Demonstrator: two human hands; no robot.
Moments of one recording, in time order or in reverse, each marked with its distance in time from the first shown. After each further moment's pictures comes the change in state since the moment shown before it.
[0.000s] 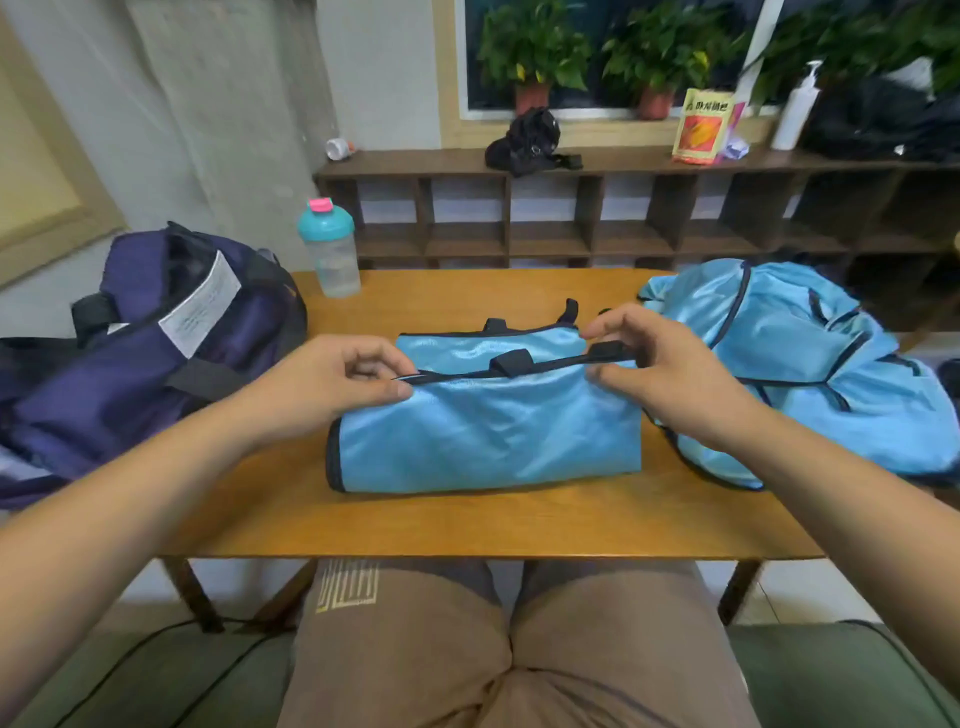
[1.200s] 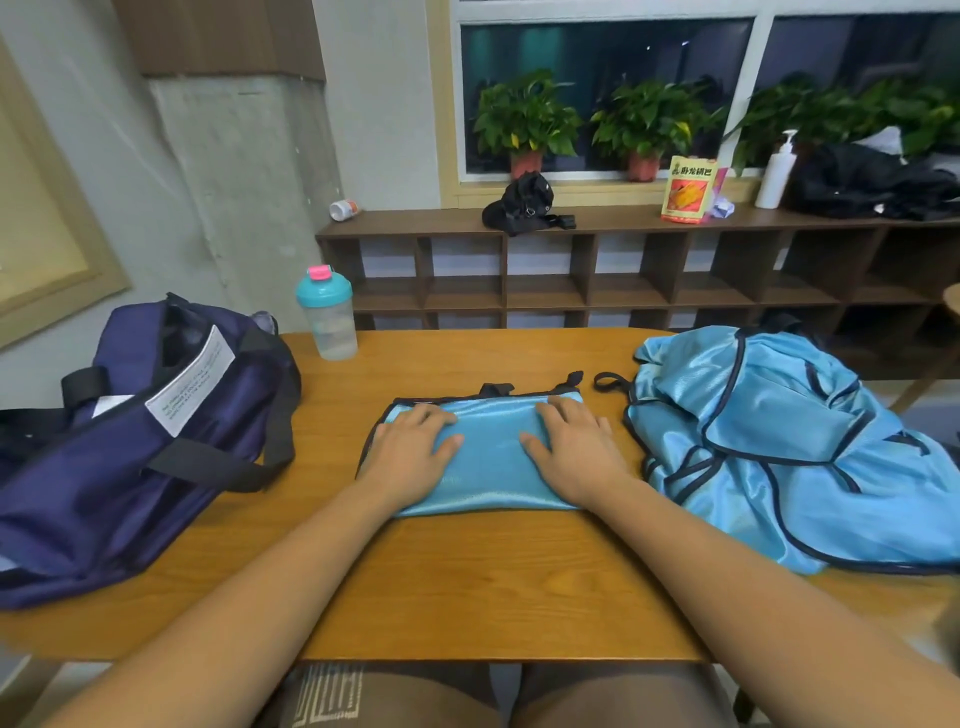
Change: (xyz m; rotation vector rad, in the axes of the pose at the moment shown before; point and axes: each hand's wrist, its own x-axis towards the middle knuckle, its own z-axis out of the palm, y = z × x) left_hand 0.123 -0.082 0.080 0.663 0.212 -0.033; right_hand 0.083 0.084 0.085 -0.835 -0.067 0.154
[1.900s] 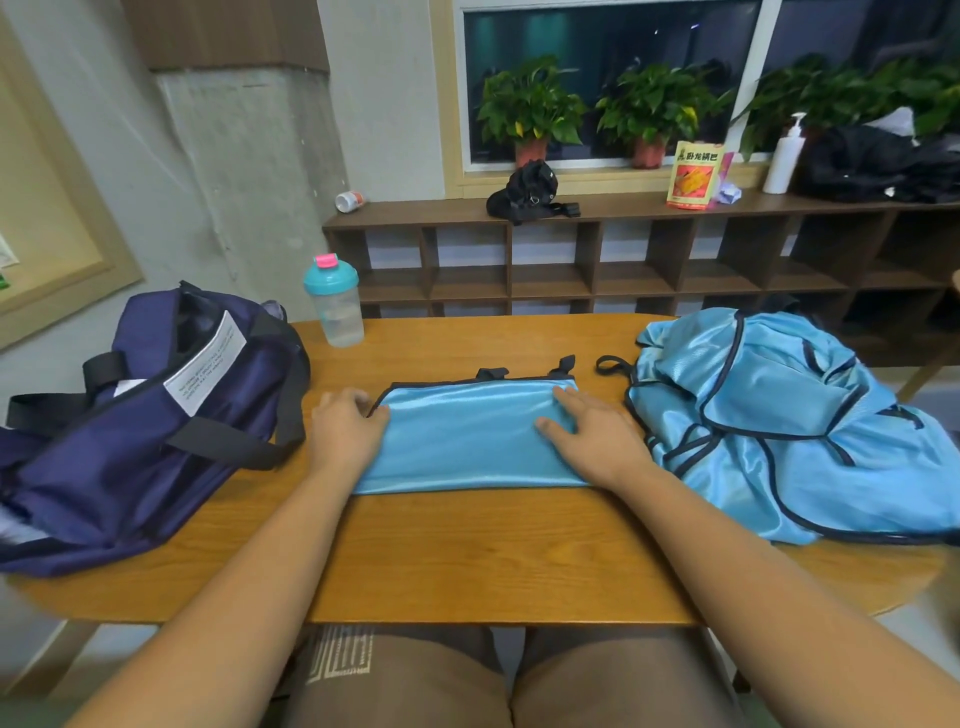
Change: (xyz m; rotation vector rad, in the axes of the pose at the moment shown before) left_hand -0.015 -0.058 -0.022 -0.251 0.305 -0.479; right_hand -0.019 0.019 -0.007 0.234 0.014 0.054
